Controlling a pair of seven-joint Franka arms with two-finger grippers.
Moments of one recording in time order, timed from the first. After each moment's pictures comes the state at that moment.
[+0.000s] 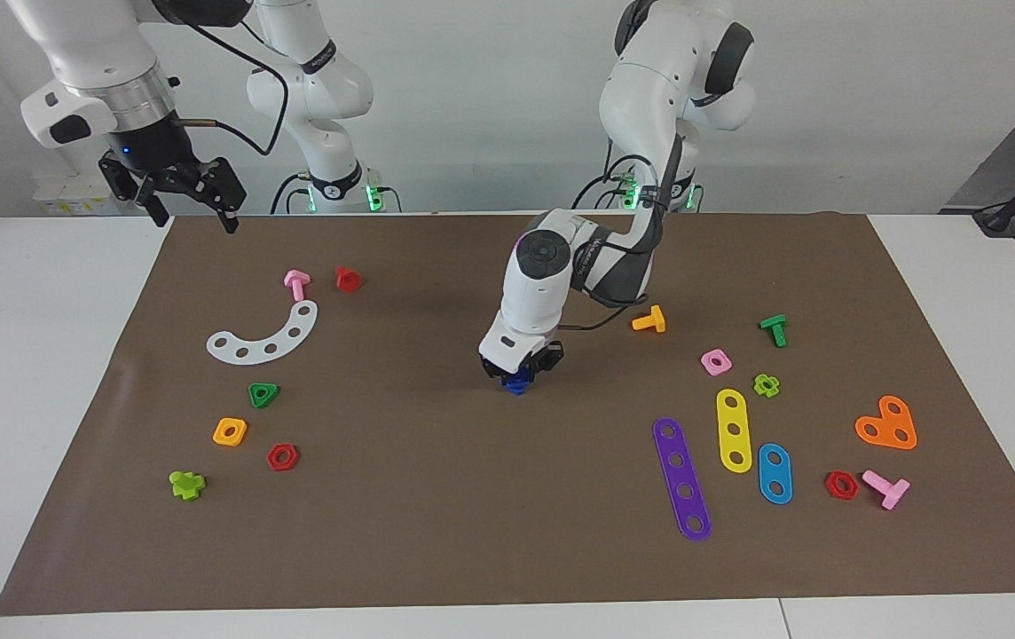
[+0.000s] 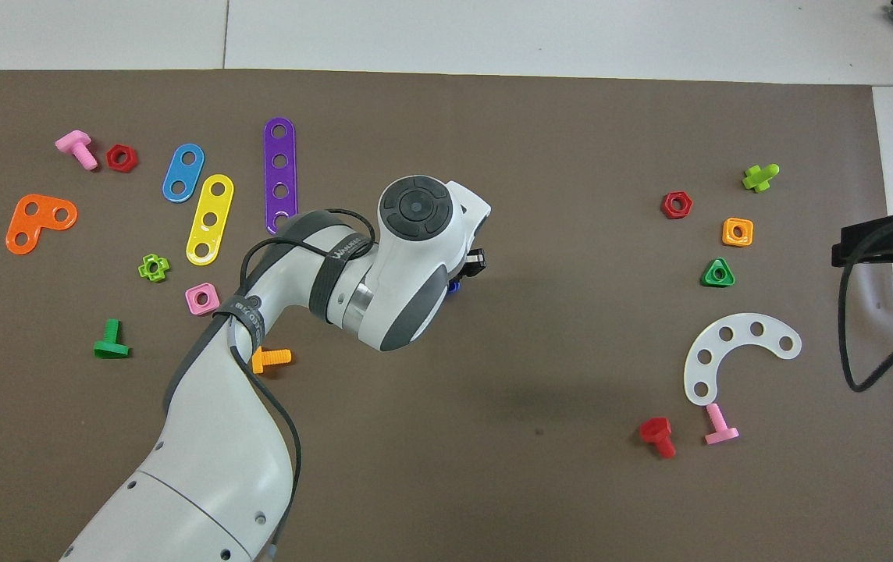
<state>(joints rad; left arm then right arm) -0.62 0.58 -0.04 -1.53 -0.06 2.14 -0.69 0.00 -0.05 -0.02 -1.57 -0.02 1.54 0.12</state>
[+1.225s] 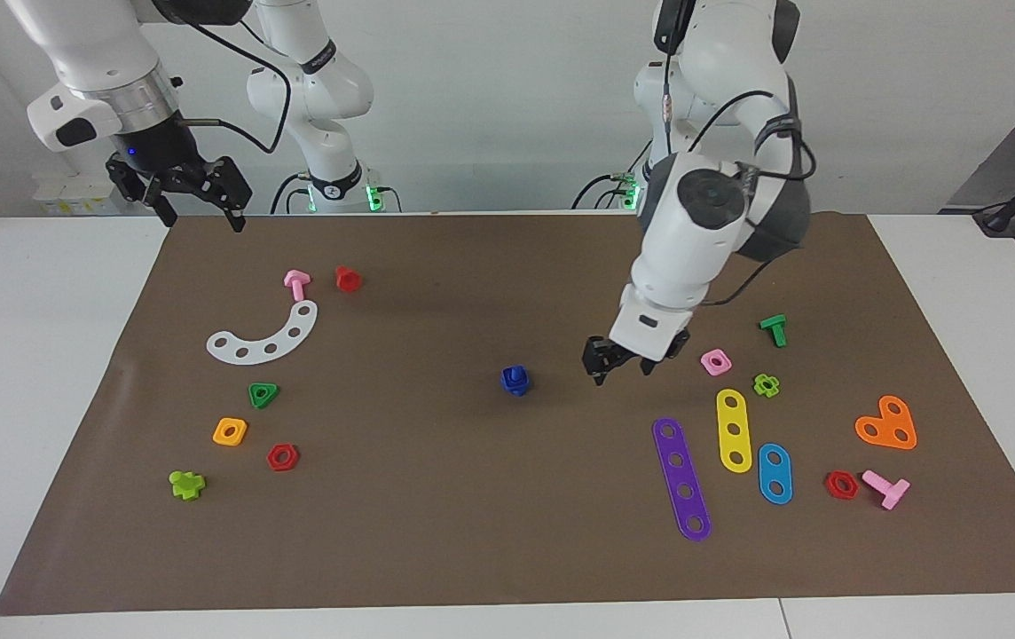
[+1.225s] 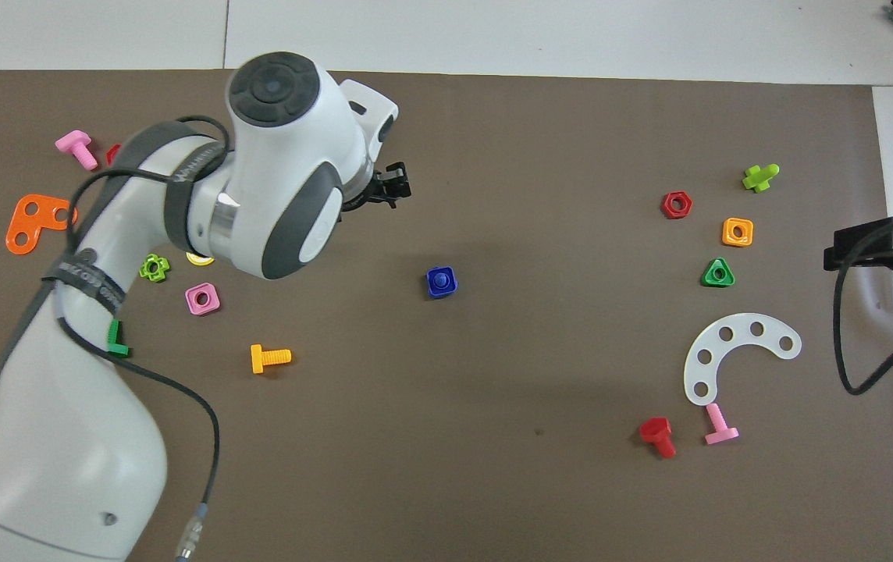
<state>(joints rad) -0.31 0.38 -0.01 -1.35 -0.07 1.77 -0.44 0.00 -0.05 -0.02 -1.57 0.01 1.53 0.13</state>
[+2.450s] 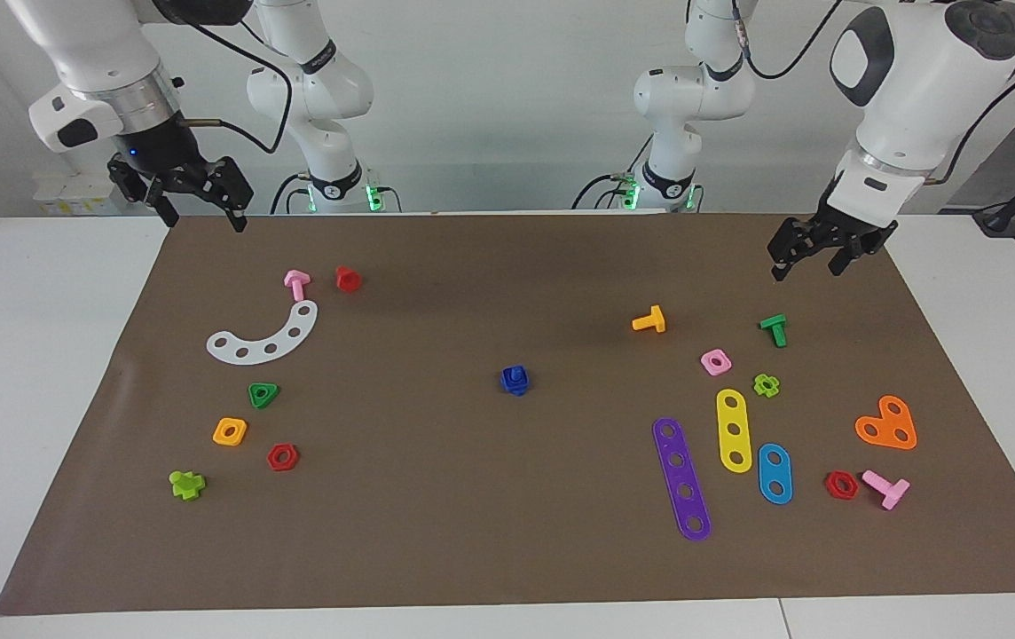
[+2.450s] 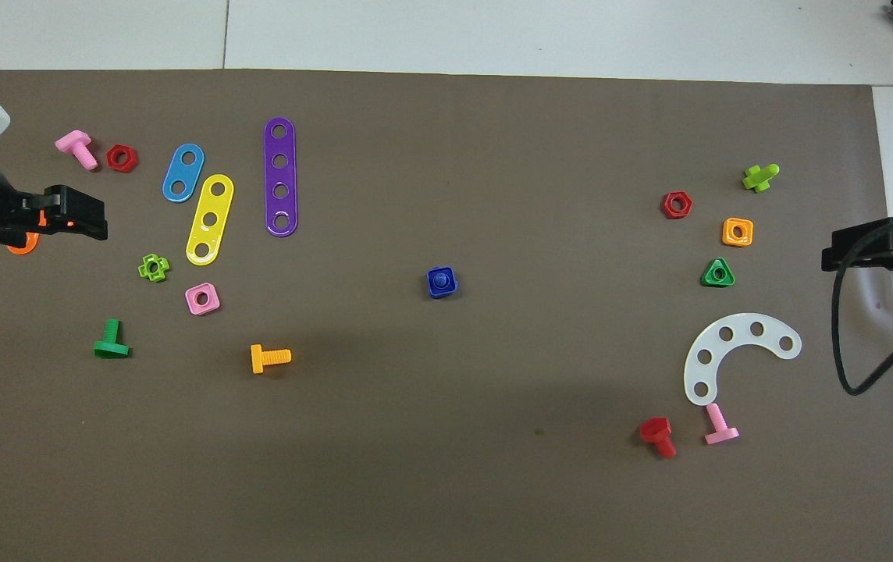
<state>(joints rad) -0.08 0.03 -0.01 -1.58 -0.01 1.64 -0.12 0.01 -0.05 -0.02 -1.57 0.01 1.53 0.13</state>
